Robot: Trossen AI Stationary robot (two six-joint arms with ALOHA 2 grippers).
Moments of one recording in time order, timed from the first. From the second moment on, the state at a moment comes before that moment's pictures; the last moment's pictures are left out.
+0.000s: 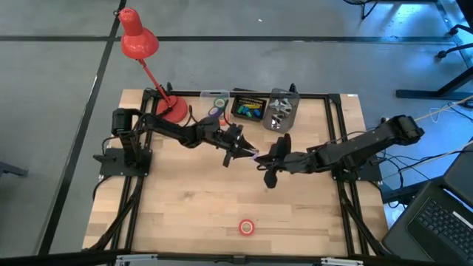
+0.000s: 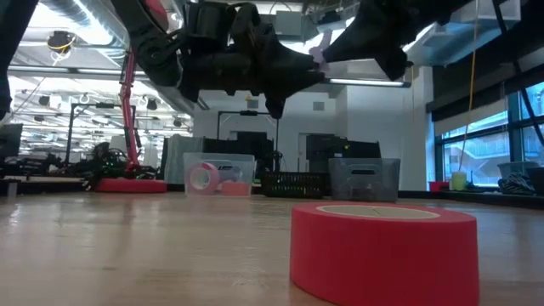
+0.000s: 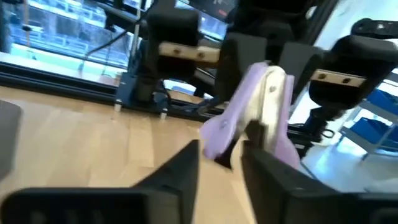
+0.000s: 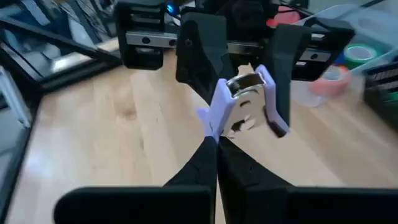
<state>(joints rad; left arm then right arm) 0.17 1.80 0.84 0.92 0.48 -0.31 0.30 1.34 0.81 0.02 0.48 0.51</state>
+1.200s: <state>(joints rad) 0.20 1.72 0.81 0.82 0.36 -0.41 -0.67 1.64 1.08 -0.65 -0.04 0.01</state>
